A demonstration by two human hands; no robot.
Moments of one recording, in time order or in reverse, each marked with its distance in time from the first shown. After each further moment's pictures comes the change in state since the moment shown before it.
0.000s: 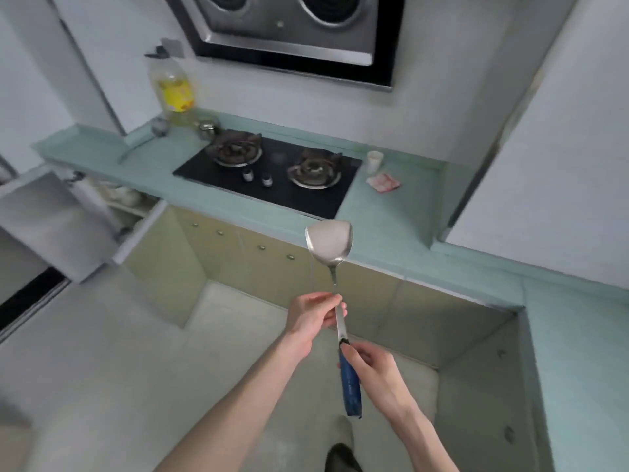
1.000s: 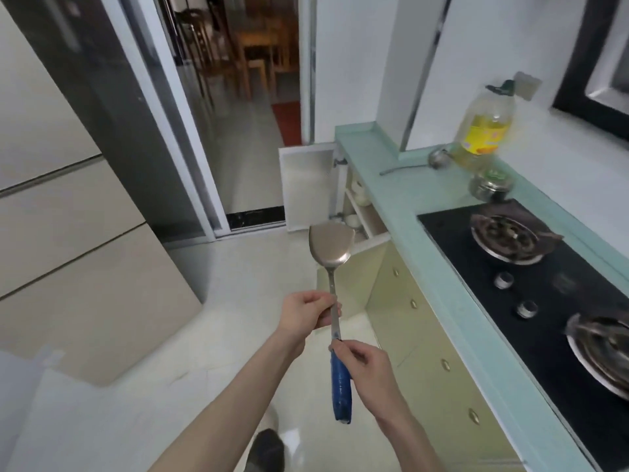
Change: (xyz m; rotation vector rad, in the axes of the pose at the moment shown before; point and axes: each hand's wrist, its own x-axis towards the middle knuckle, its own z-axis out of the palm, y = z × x) left_hand 0.107 0.153 -0.362 -0.343 0.819 0.183; right_hand 0.263 -0.194 0.333 -0.280 -0.863 -0.242
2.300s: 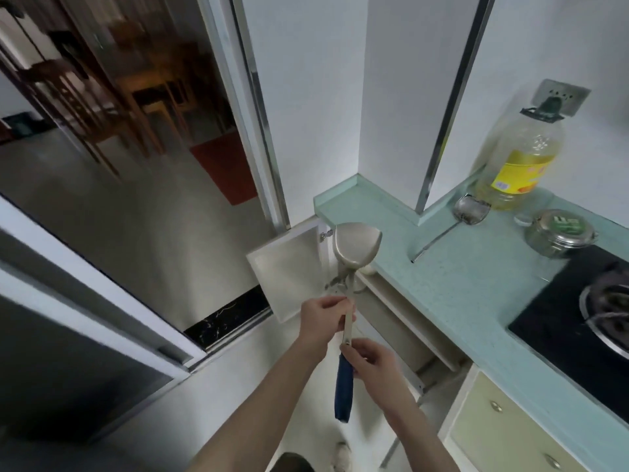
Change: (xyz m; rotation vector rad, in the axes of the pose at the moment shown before) left_hand 0.560 0.280 -0.018 0.224 -0.234 -0.070; right_hand 0.578 -0.182 0.062 0.195 0.358 0.074
